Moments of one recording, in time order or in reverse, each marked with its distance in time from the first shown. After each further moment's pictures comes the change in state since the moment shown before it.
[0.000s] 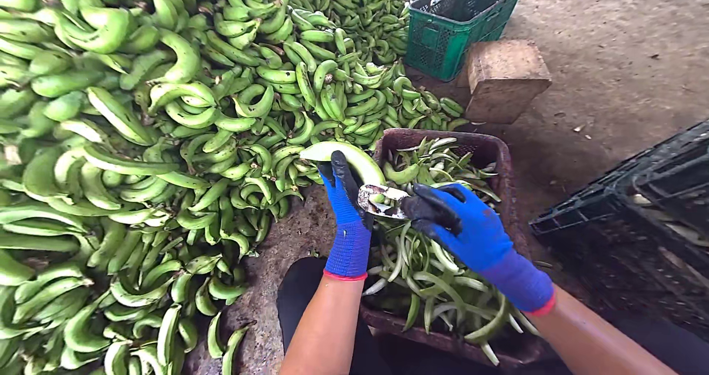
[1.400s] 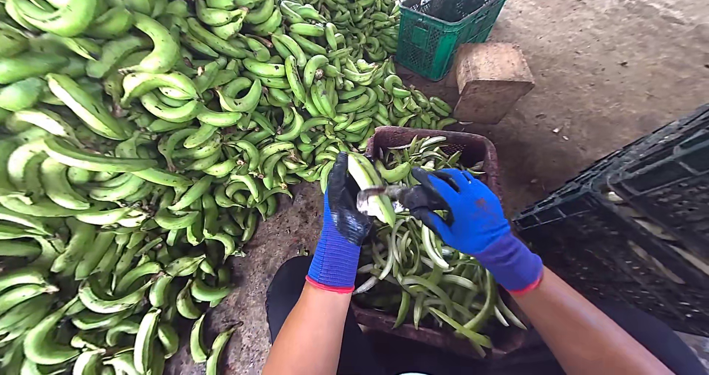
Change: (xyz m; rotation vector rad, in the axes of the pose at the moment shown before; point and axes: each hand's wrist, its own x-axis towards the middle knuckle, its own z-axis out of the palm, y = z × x) left_hand 0.000 0.010 -0.007 -0.455 -0.329 -0.497; right_hand 0.018 0.011 -0.008 -0.254 0.049 -0.171
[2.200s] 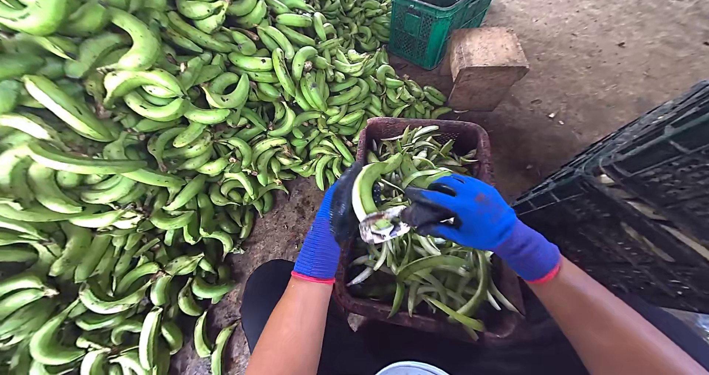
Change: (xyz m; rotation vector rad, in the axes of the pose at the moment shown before) left_hand 0.005 -0.008 -0.028 0.490 -0.063 -0.222; right_hand -0.024 0.033 -0.013 0.082 -0.188 -0.195
